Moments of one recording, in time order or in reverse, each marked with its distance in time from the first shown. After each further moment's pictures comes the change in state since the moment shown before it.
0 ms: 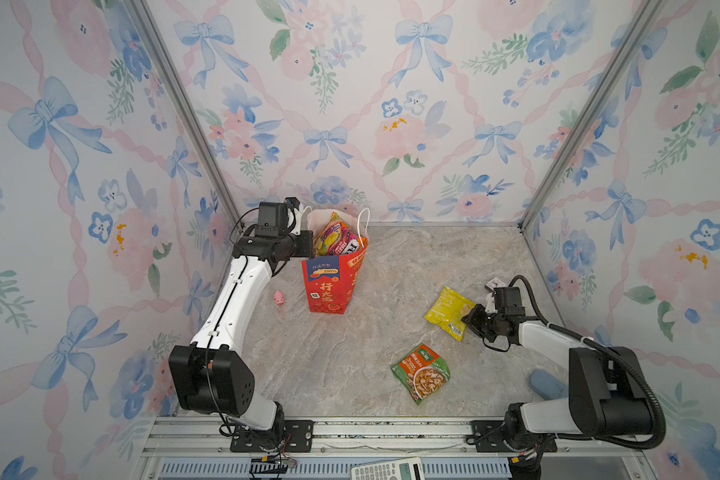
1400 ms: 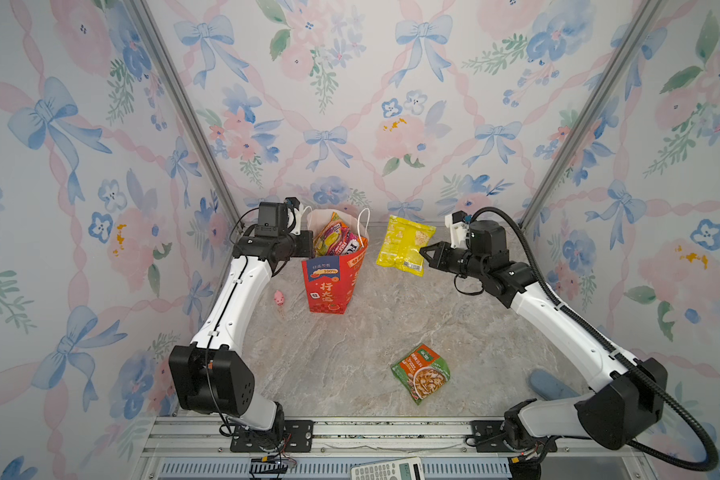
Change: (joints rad) left arm 0.000 0.000 0.000 0.000 0.000 0.000; right arm 0.423 -0.004 0.756 -0.183 -0.005 -0.104
